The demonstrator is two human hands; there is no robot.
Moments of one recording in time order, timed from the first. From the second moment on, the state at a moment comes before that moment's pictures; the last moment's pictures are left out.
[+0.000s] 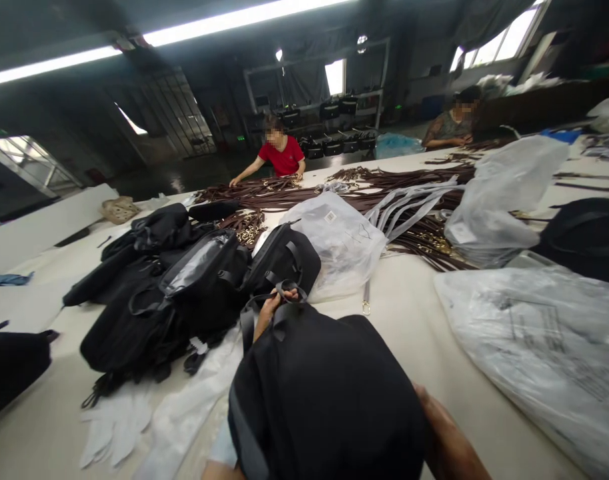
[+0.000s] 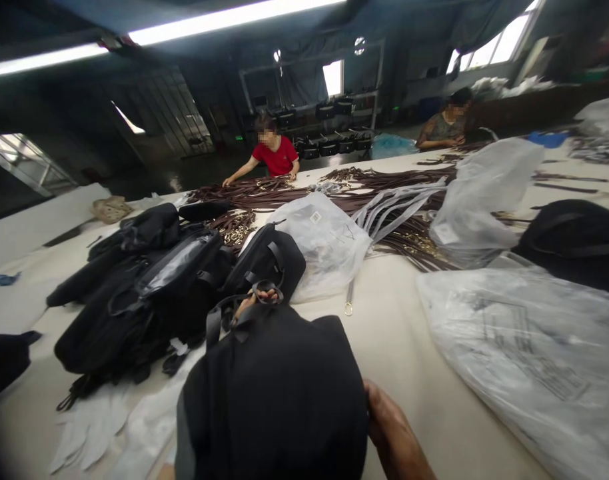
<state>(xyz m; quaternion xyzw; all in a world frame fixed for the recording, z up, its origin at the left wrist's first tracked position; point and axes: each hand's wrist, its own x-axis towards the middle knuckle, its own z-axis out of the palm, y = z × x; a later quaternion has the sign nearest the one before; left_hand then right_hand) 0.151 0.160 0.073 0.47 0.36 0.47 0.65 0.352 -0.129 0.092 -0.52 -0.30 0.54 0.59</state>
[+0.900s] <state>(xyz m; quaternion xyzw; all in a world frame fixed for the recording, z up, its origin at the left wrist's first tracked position) 0.288 0.169 0.130 0.68 0.60 0.34 0.24 0.456 -0.104 0.005 -0.49 0.13 0.42 0.75</state>
